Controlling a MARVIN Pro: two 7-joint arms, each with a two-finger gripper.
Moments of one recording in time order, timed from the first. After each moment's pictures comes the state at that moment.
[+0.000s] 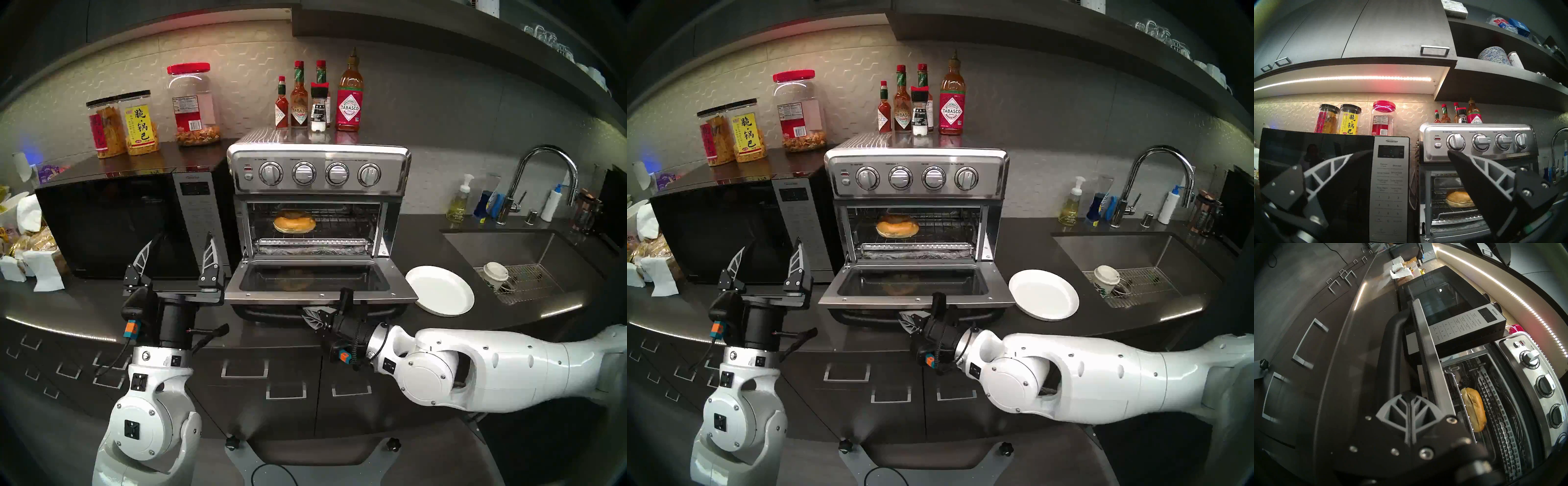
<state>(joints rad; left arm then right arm) 2.17 -1.46 -1.60 -2.33 -0.08 -0.38 0.09 -0.71 -0.60 0.01 -2.02 -0.19 0.17 -0.22</state>
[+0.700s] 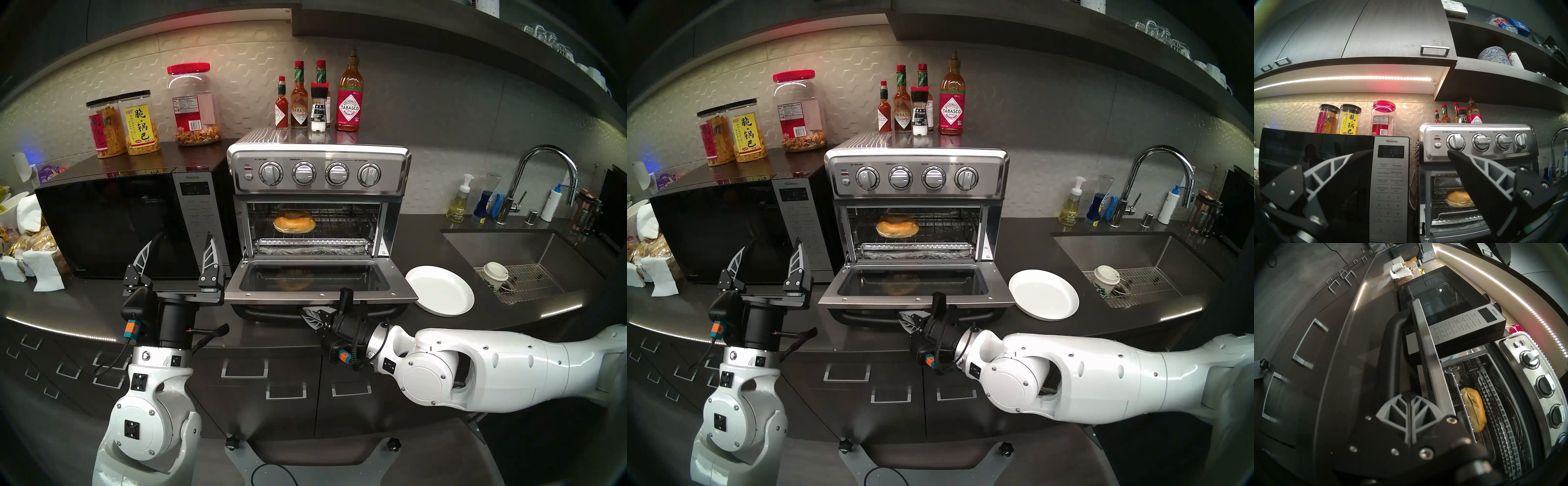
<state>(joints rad) 2.17 -1.46 -1.60 -2.33 -0.08 -0.38 0.09 -0.71 -0.60 0.01 -2.02 -0.19 0.17 -0.22</state>
